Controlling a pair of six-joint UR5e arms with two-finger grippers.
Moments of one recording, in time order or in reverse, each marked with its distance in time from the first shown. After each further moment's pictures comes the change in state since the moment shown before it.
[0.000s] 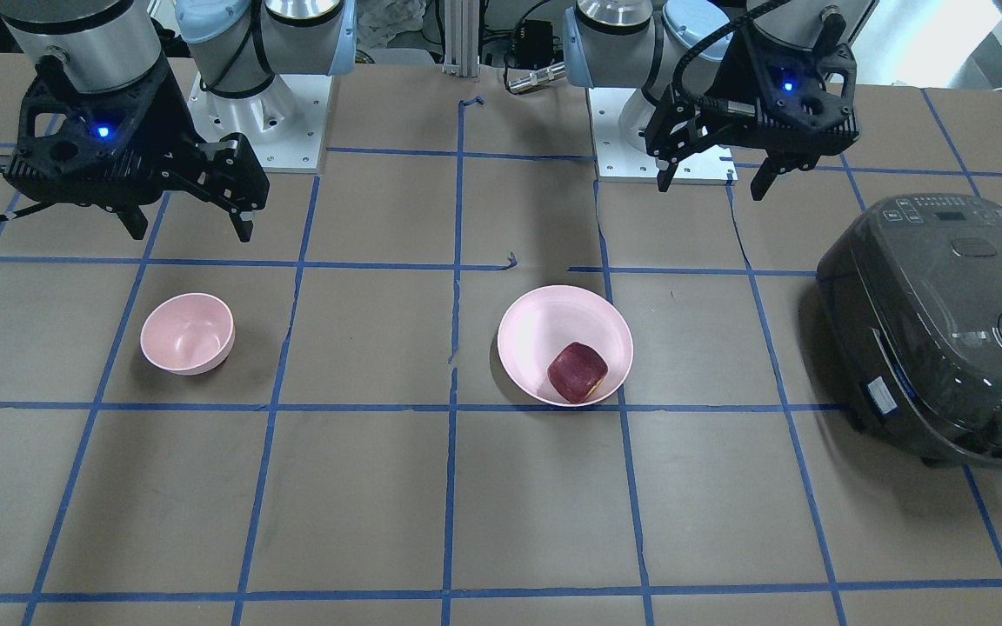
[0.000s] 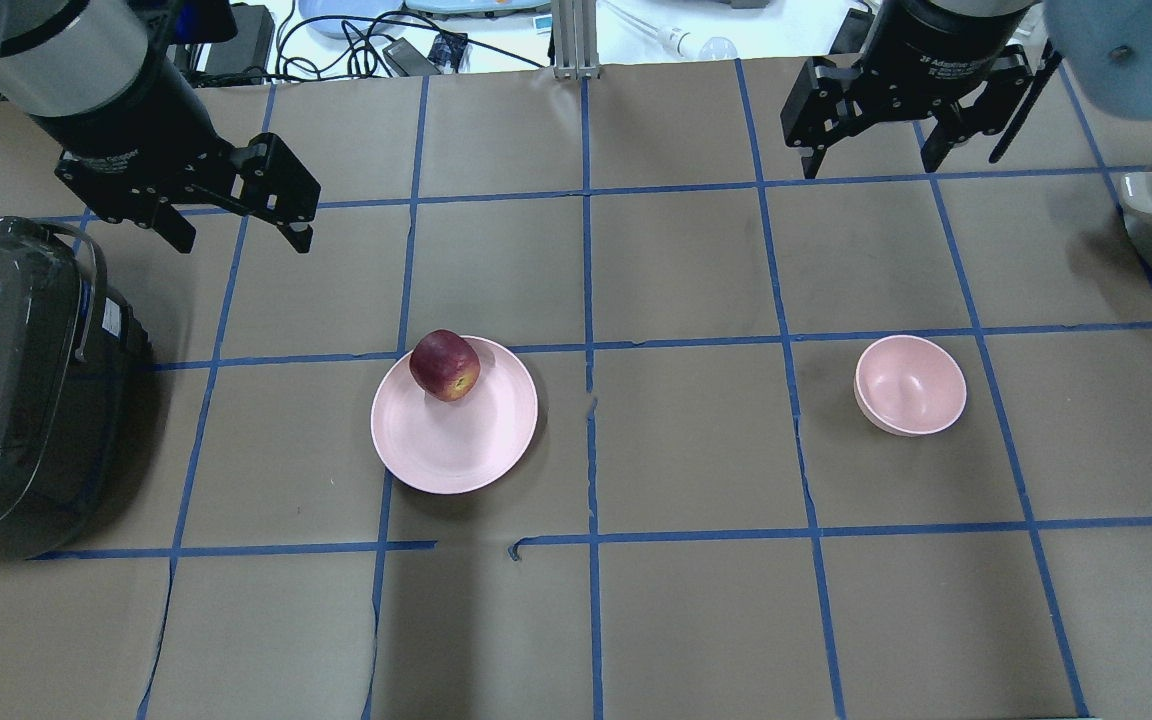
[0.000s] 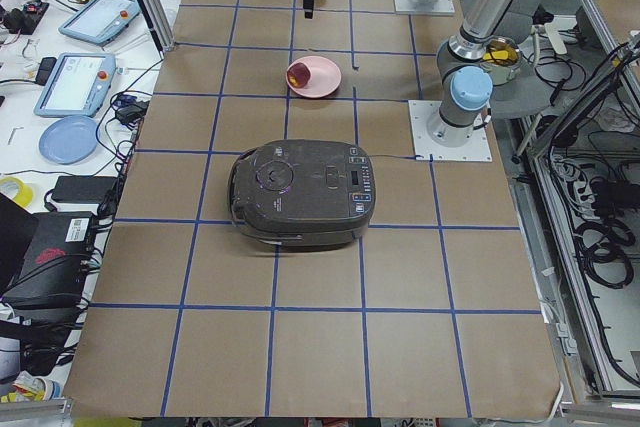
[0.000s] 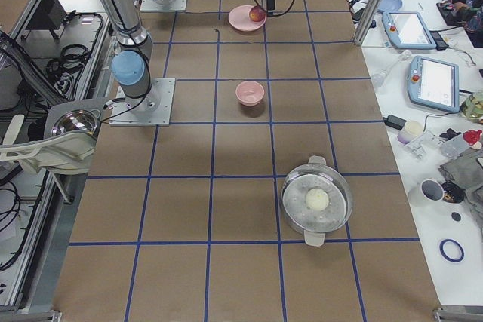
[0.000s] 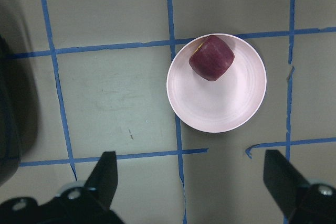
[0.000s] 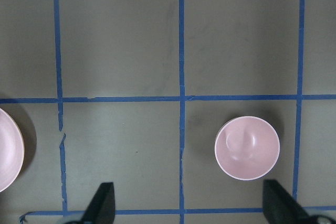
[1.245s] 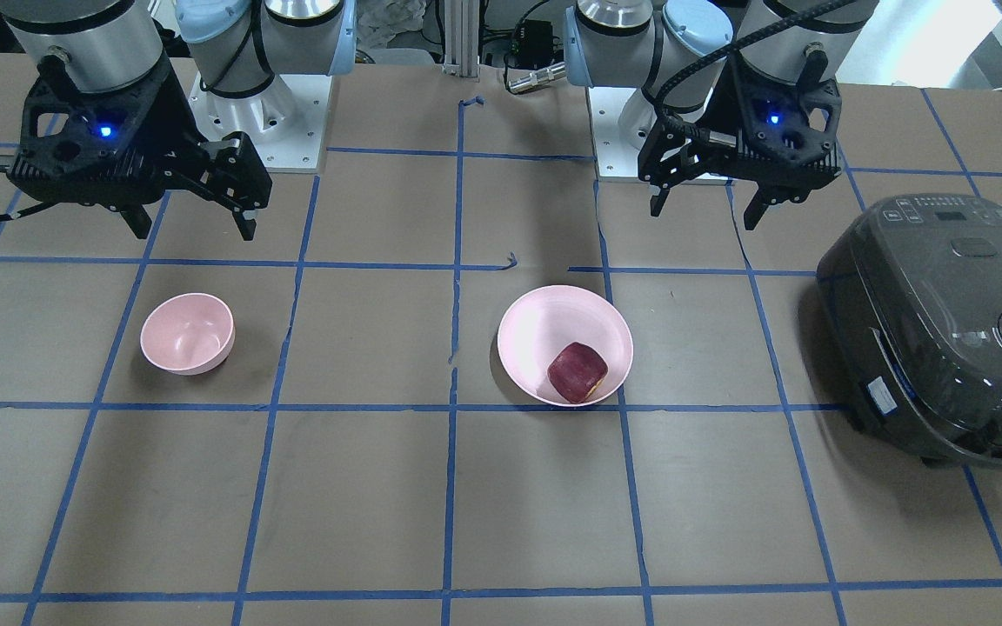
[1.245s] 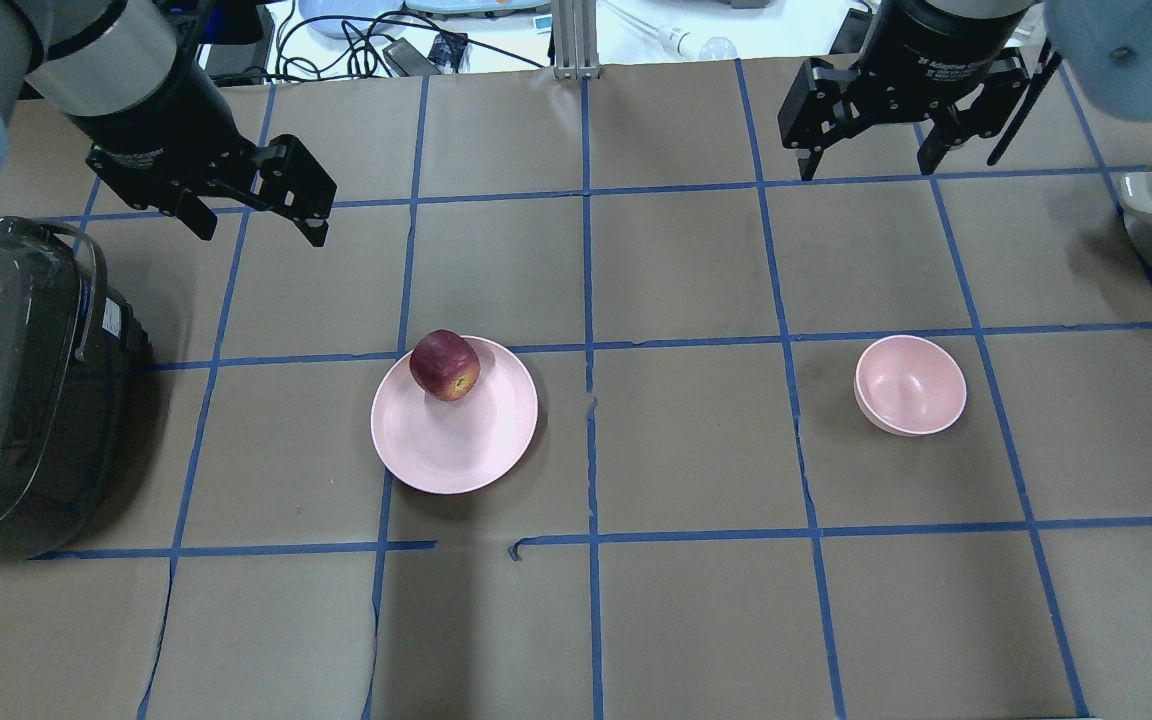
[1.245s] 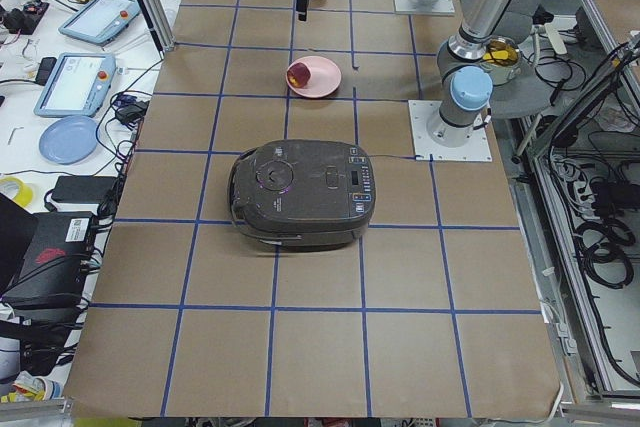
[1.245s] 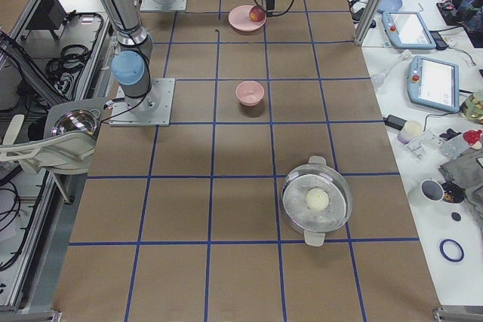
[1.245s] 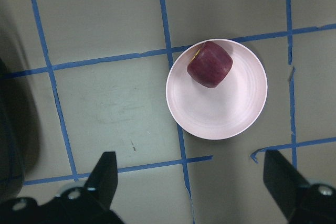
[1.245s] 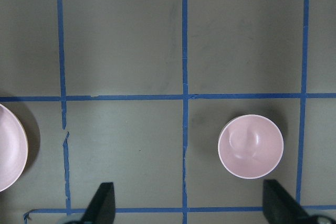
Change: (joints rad) left arm -0.008 -0.032 -0.017 0.075 -0.002 0.056; right arm 0.001 -0.001 0.001 0.004 0.010 0.001
